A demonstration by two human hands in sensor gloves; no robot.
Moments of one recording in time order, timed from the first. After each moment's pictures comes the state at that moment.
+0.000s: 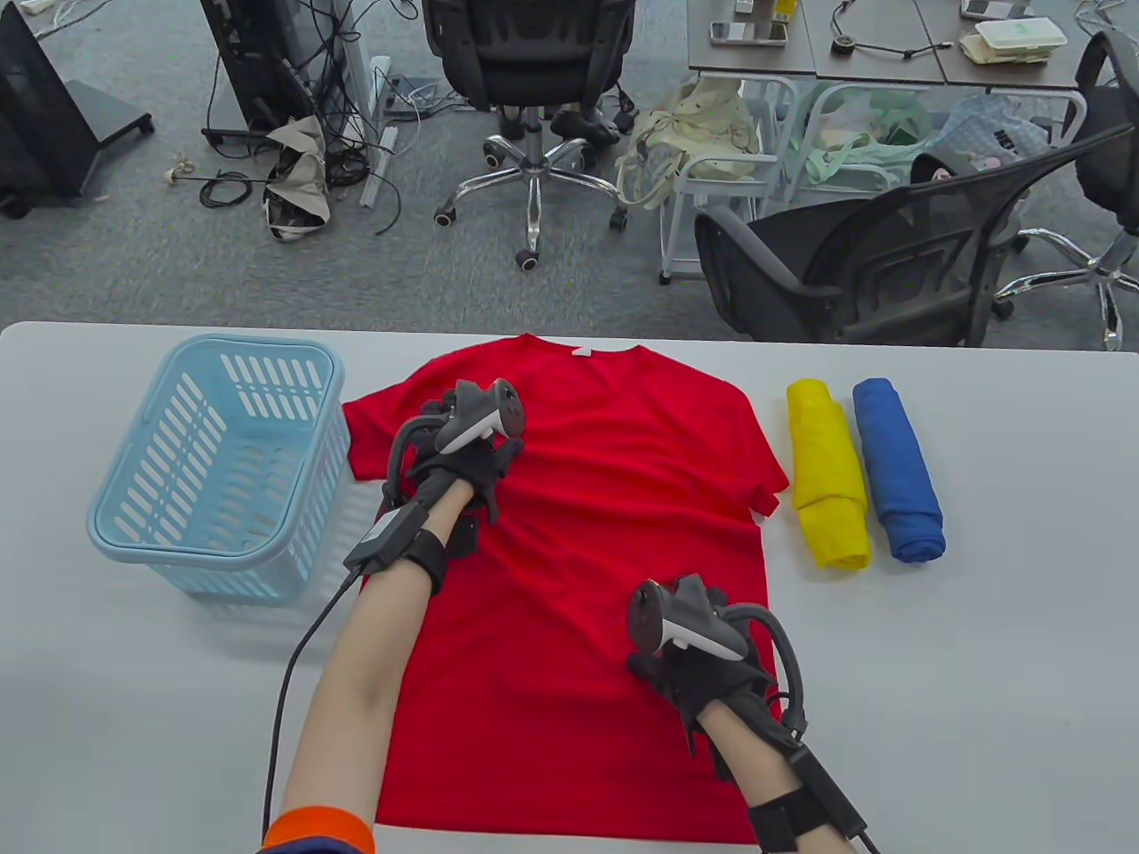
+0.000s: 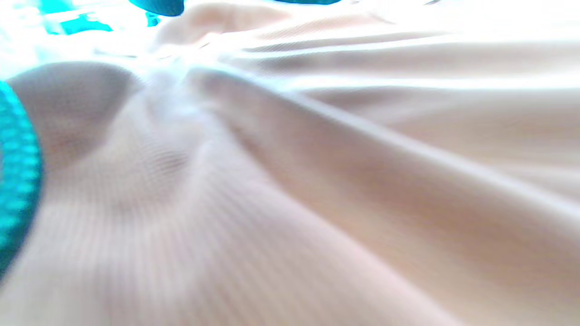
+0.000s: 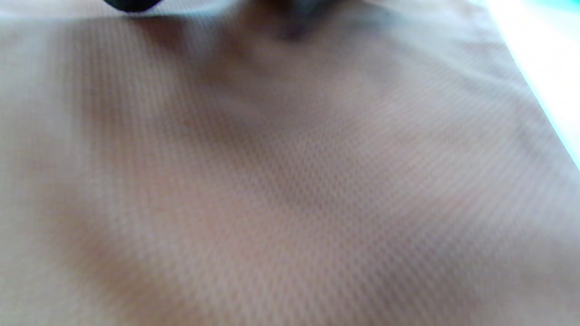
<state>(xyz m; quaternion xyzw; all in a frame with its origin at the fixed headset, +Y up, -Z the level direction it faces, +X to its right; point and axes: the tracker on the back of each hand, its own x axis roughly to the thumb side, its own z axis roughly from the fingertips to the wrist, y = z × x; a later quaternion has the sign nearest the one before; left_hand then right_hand) -0.131 -0.744 -0.505 -0.21 -0.02 -0.03 0.98 0.097 -0.764 -0.301 -0.06 -0.28 -0.96 0.06</state>
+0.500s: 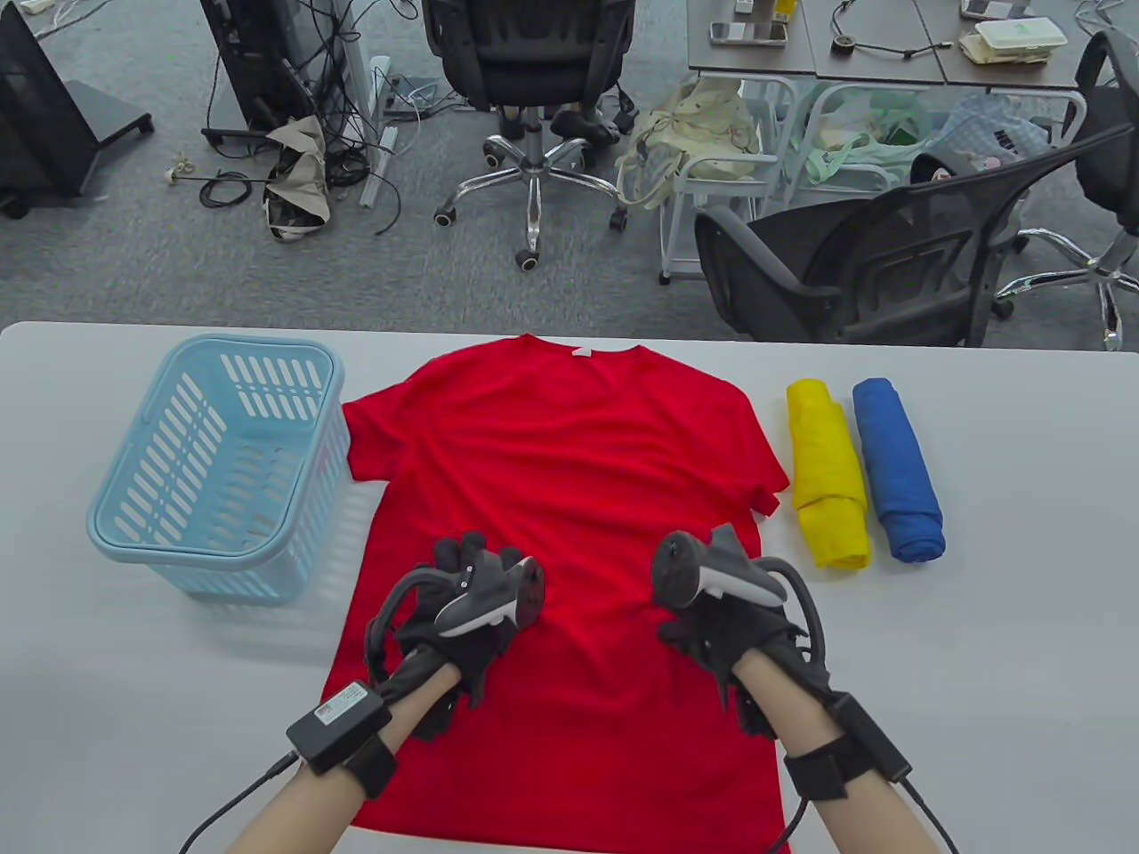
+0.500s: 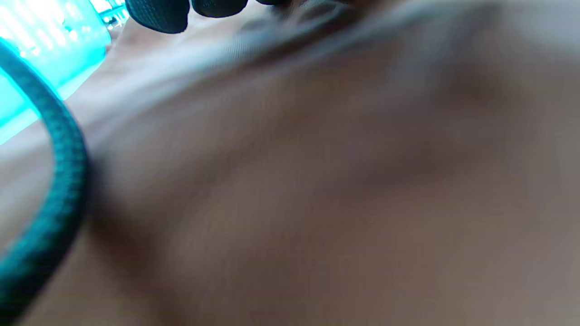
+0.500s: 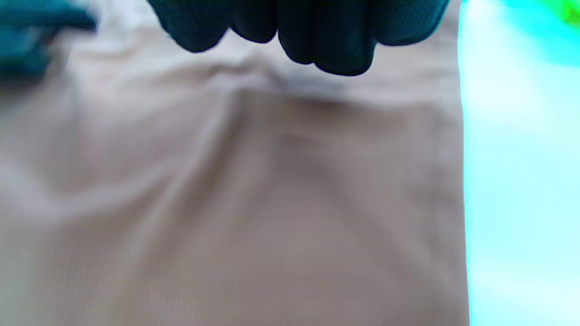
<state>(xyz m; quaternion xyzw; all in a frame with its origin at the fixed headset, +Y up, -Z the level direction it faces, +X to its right) -0.133 -0.779 -0.316 -0.24 -0.09 -0.15 0.95 0.135 -0.714 -0.356 -0.09 -0.29 -0.95 -0.05</state>
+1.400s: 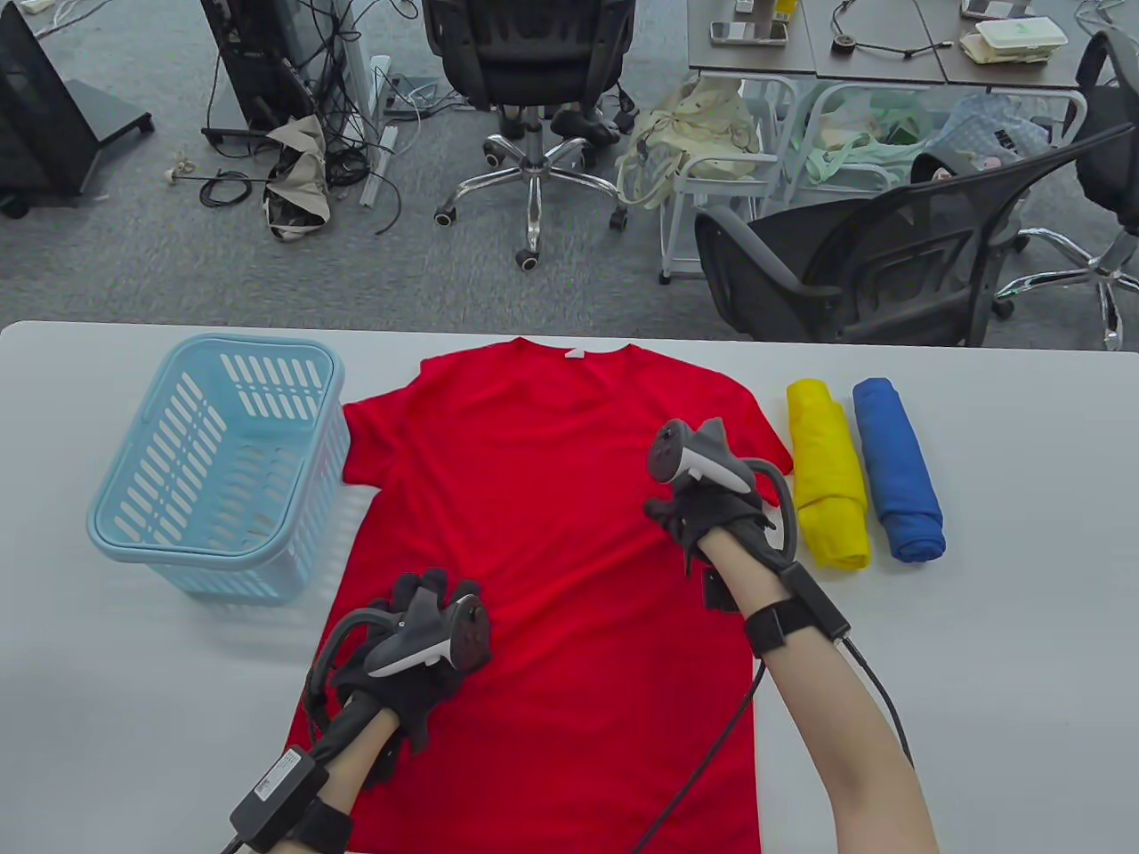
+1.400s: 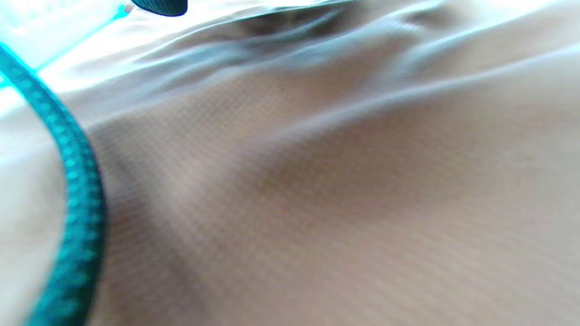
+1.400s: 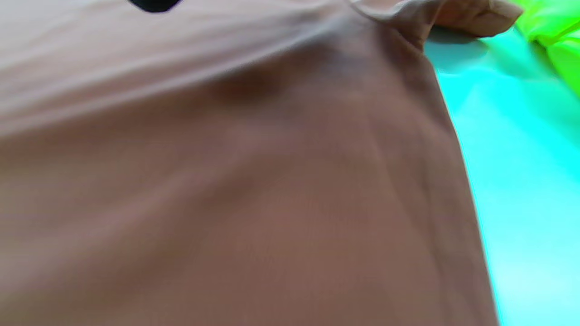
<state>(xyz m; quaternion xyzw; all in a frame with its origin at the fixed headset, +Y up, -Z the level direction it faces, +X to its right) -0.181 -0.771 -0.296 -0.25 -0.11 -0.10 0.96 0.111 -0.738 -0.434 -0.03 -0.30 -0.95 0.03</state>
